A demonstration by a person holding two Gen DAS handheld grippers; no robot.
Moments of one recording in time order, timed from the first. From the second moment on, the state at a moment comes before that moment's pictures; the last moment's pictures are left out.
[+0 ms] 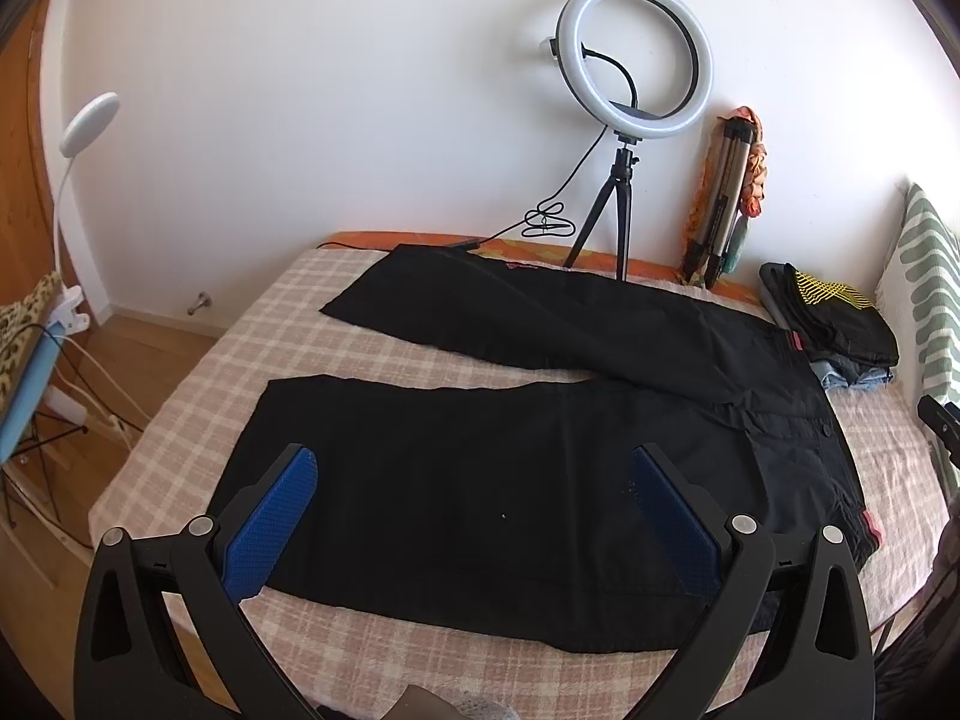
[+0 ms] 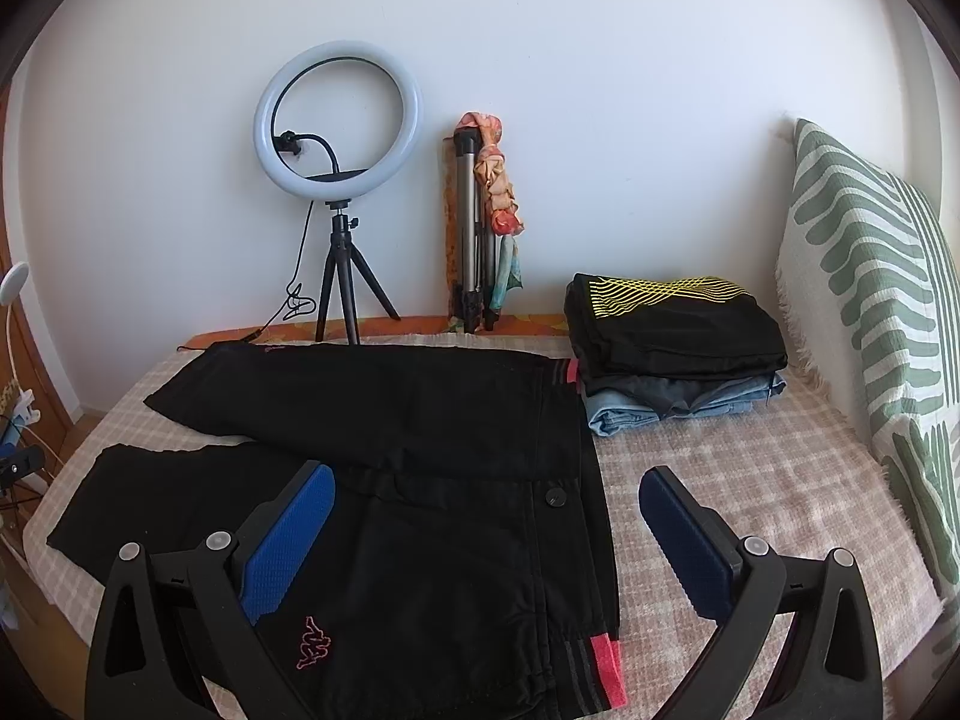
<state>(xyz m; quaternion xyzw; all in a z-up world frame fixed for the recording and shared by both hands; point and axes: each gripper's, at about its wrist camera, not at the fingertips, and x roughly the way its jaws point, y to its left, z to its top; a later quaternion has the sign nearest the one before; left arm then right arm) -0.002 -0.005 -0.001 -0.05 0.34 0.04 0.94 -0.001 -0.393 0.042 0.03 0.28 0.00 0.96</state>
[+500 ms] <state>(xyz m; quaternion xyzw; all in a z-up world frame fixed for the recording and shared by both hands) 0.000 -0.005 0.000 -0.05 0.34 0.03 0.94 -0.001 -0.393 0.041 0.03 0.28 0.00 0.96</state>
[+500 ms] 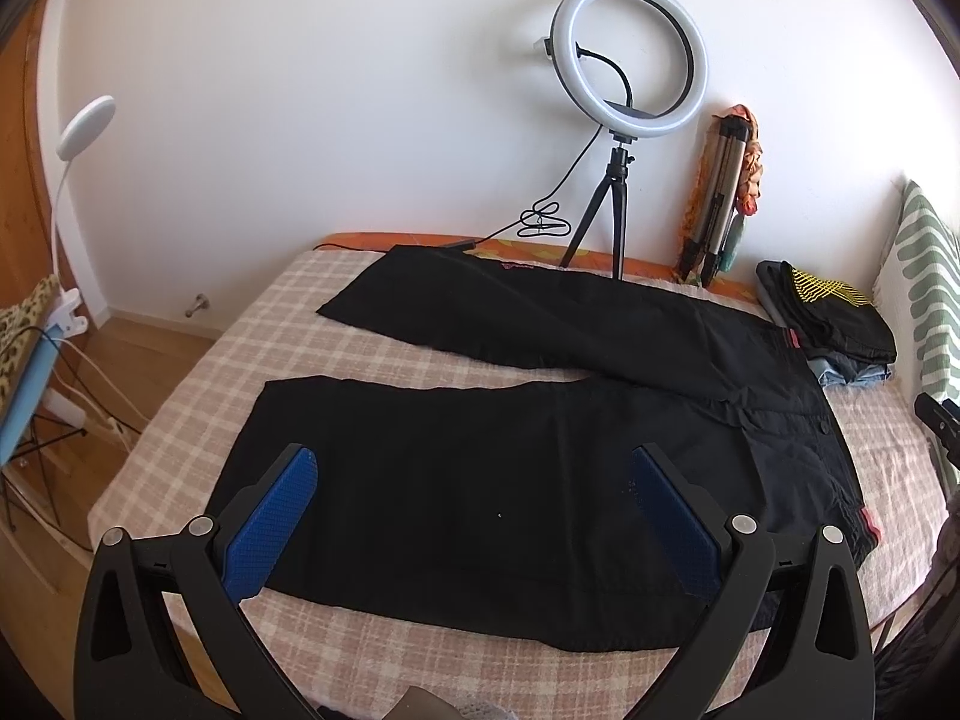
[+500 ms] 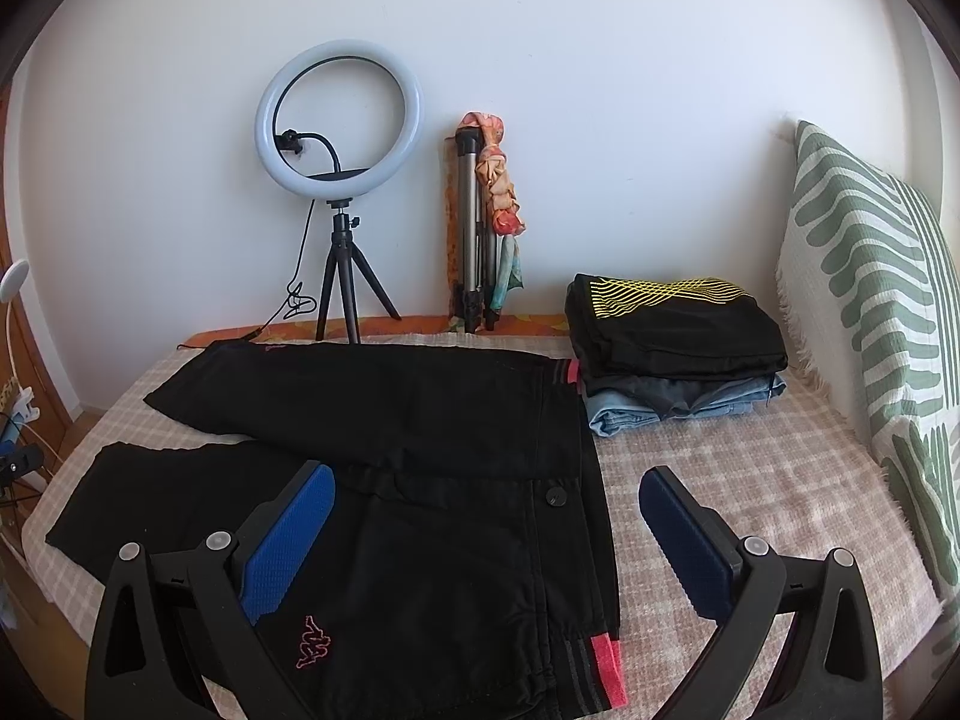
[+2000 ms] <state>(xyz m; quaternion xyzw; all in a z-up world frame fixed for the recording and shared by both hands) -0.002 -0.005 -0.002 -0.05 0.34 0.03 0.94 -0.002 -0.393 0.037 0.02 0.28 0.00 0.96</state>
